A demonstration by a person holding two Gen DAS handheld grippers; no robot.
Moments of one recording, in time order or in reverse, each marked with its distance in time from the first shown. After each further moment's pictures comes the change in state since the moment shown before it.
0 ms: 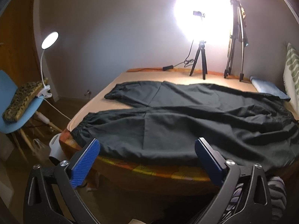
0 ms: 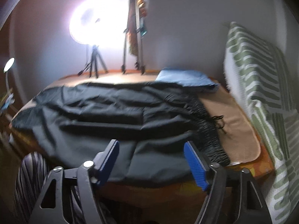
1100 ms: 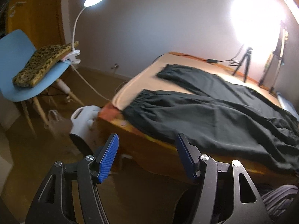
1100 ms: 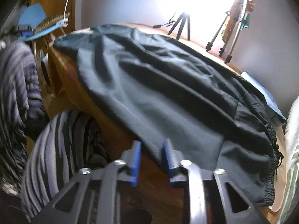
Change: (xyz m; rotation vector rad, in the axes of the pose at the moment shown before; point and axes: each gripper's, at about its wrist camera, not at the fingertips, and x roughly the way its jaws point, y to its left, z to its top) left arm 0.034 0.163 -0.017 -0.205 0.133 0.075; right arm 0.070 0.113 -0.037 -0.500 0.164 0.273
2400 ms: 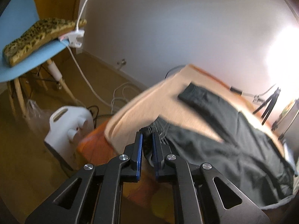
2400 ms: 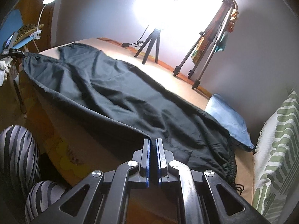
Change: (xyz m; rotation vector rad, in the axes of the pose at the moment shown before) left arm 0.112 0.039 0.064 -0.263 -0.035 -0.053; right arm -0.016 -0.046 0.105 0.005 -0.045 -0.233
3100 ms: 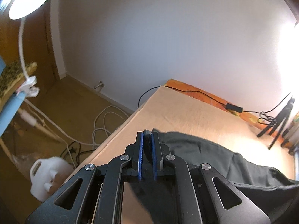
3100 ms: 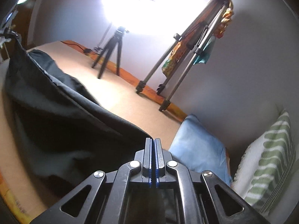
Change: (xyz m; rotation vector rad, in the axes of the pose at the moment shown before) left arm 0.114 -0.149 0.110 0.183 -0.004 0.059; right arm 0.102 -0.096 0.107 -0.034 0.002 -0.190
